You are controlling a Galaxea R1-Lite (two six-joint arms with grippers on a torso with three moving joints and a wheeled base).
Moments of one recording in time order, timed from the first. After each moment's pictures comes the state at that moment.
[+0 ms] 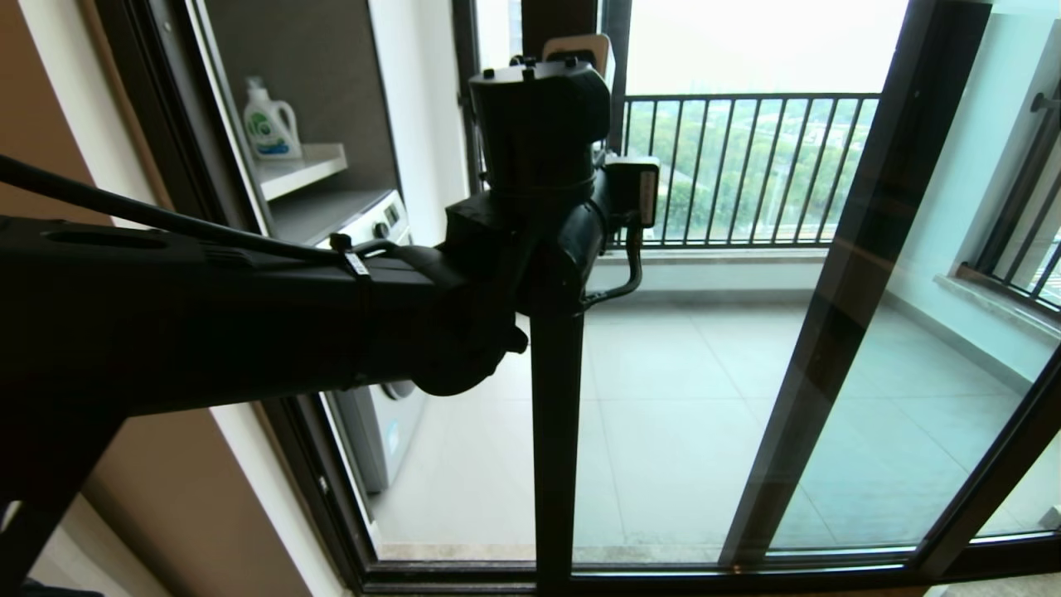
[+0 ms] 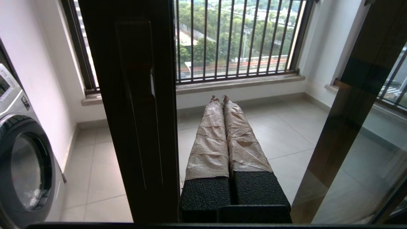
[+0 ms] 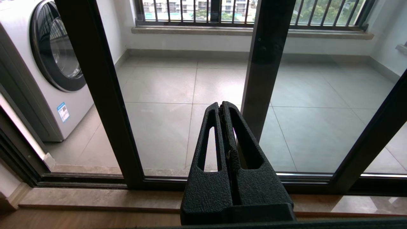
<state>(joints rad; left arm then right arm) -0.85 2.07 -1.70 -0.56 0.48 0.02 0.00 0.00 0.00 -0.02 0.04 -0.06</state>
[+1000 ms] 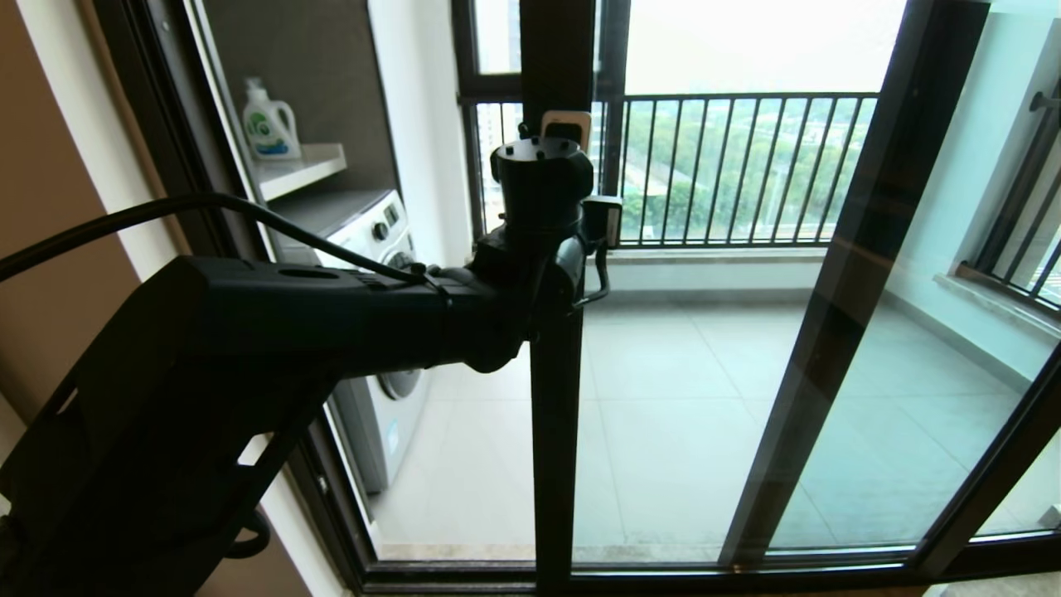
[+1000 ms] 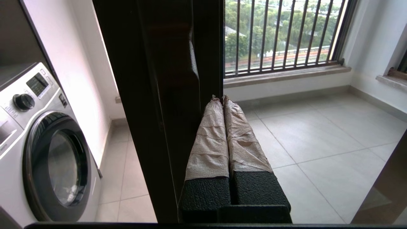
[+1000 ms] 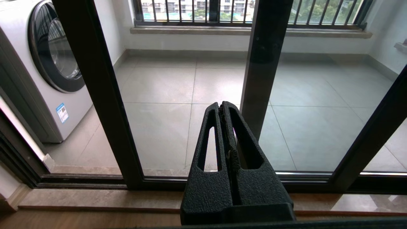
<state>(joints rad) -0.72 2.28 -1.88 -0.56 0.49 0.07 0.00 0.00 0.00 -0.02 0.04 -0.06</state>
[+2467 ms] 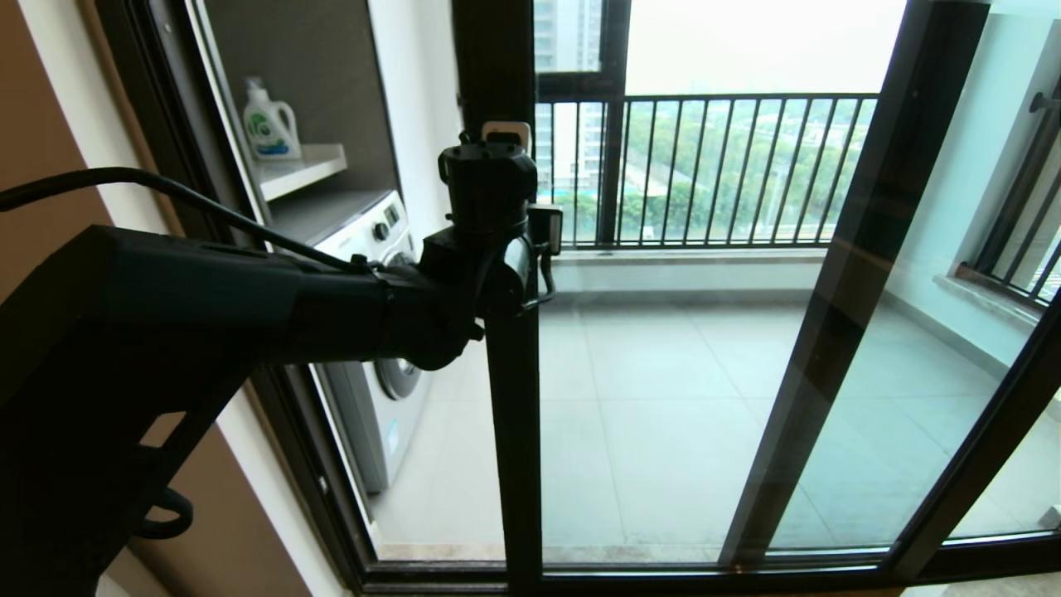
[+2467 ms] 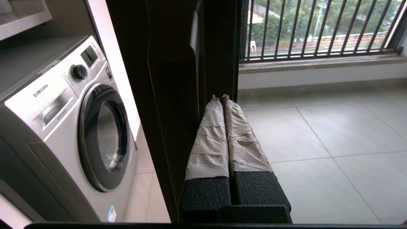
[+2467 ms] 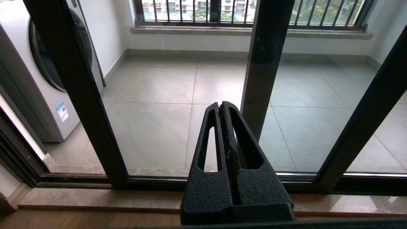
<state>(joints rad) -0.64 2.16 -1.68 -0.56 0.56 0.05 0.00 0.00 0.00 -0.02 0.04 -0.06</state>
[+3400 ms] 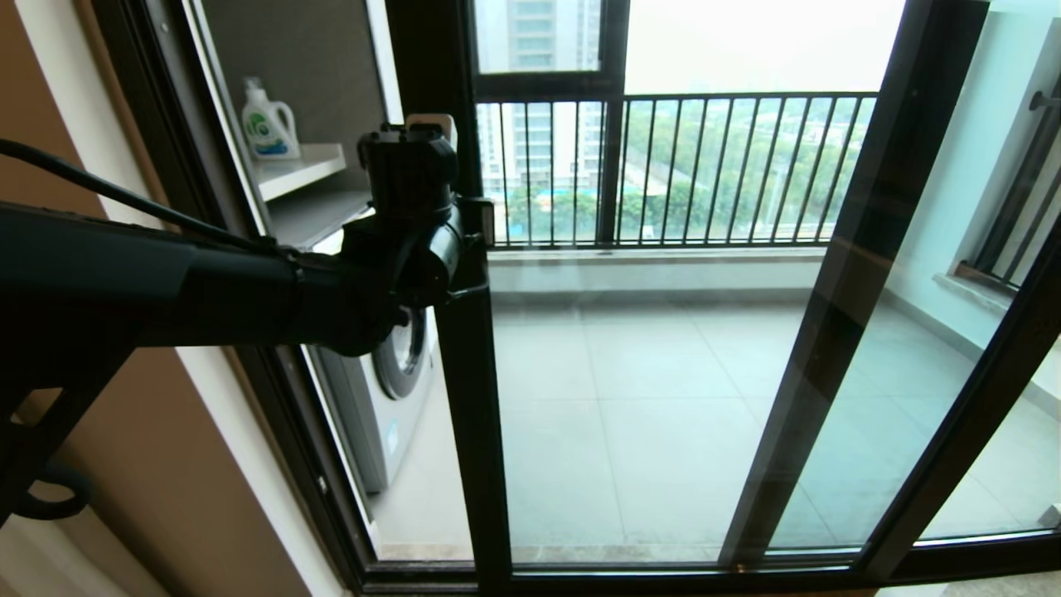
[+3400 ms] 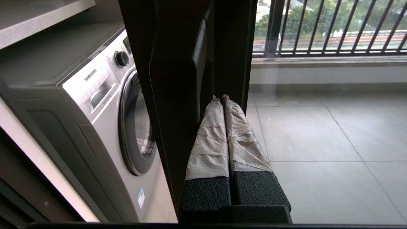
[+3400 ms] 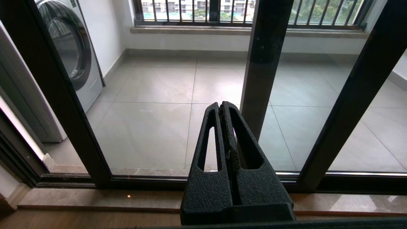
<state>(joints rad) -0.50 2.04 -1.53 -0.56 0.55 0.02 0.00 0.00 0.00 -0.02 0.04 -0.06</state>
